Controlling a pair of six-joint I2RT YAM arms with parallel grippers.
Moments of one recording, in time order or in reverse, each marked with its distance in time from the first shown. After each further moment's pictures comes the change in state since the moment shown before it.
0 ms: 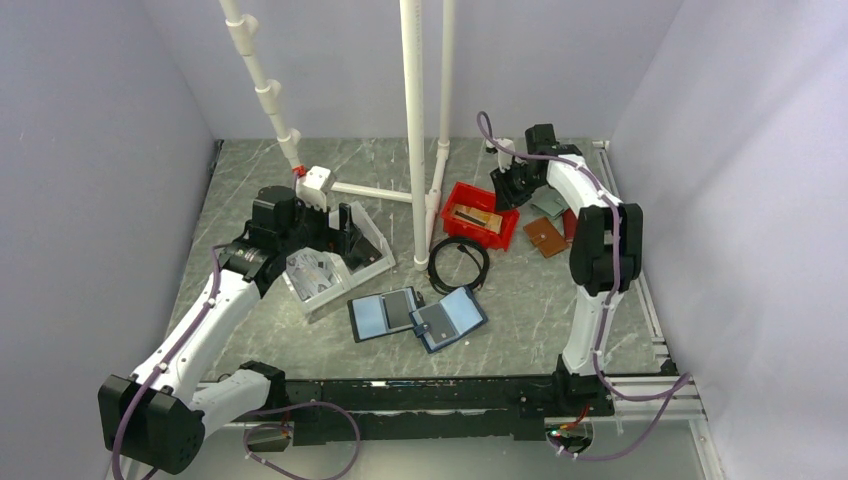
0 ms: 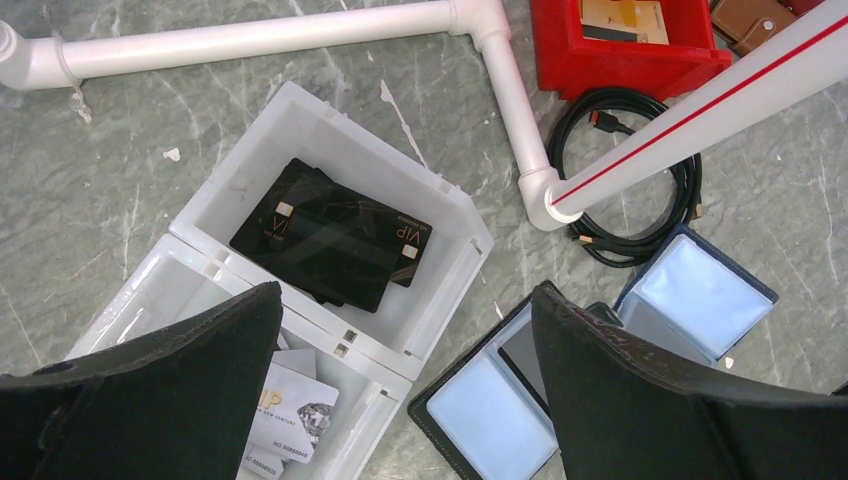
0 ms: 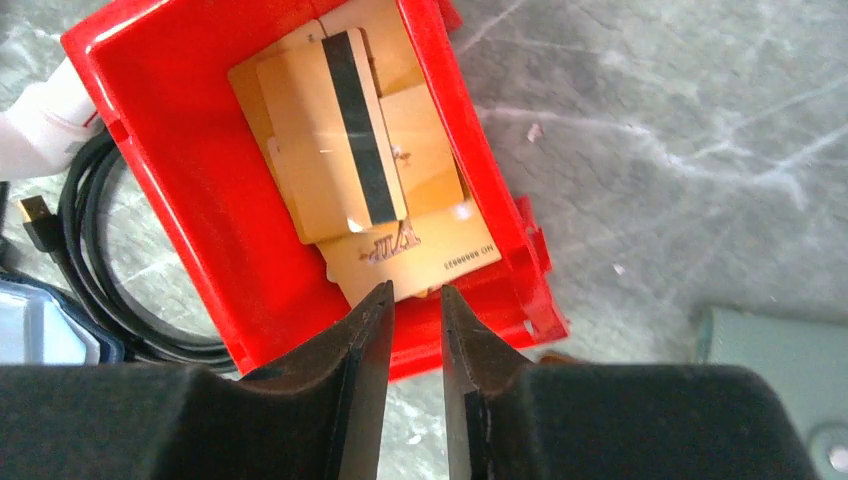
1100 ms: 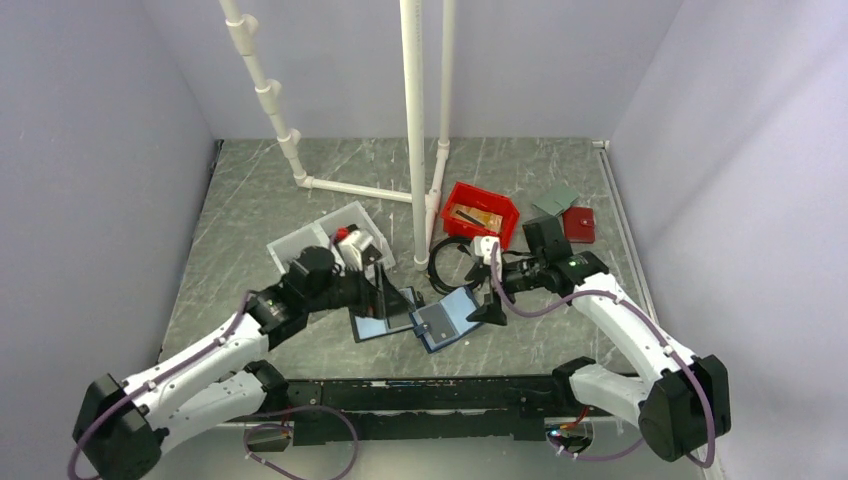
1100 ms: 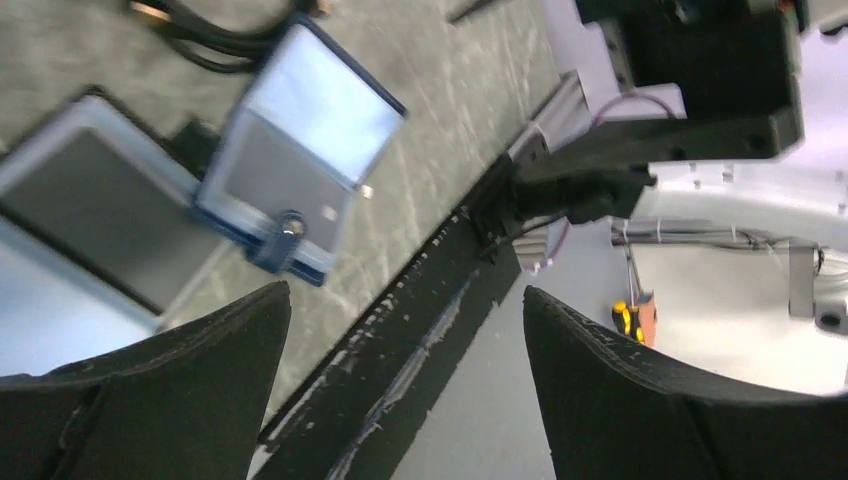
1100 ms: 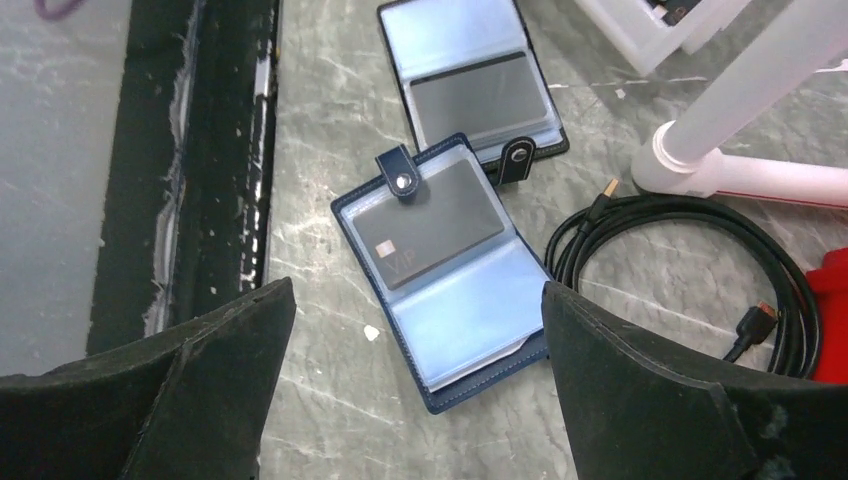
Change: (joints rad) left arm -0.309 -0.165 -0.333 0.215 0.269 -0.645; right arm 0.248 -0.986 -0.936 0.175 -0.500 -0.278
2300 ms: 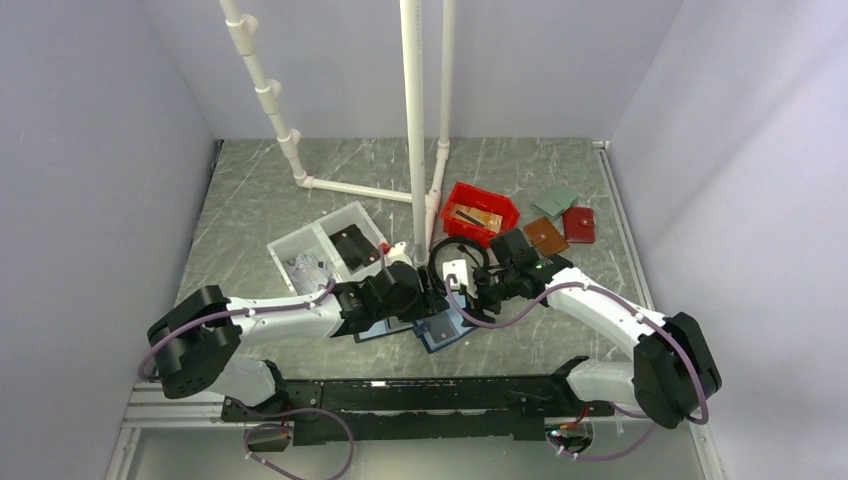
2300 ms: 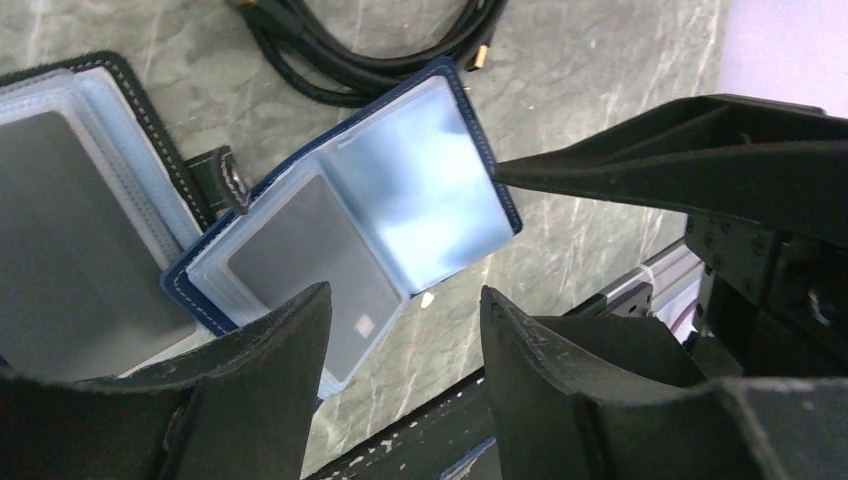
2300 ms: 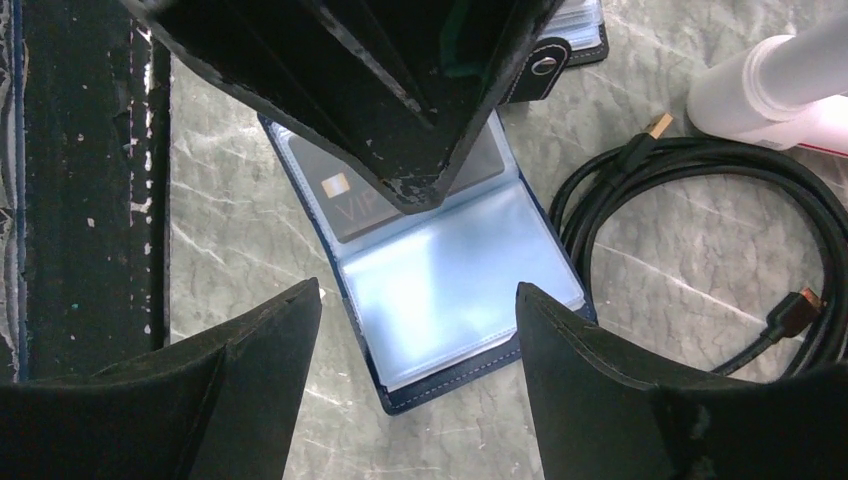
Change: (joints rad) left arm -0.418 0.529 0.162 0.147 -0.611 -0.372; right arm 0.214 0.163 -0.050 0.101 0.330 -0.103
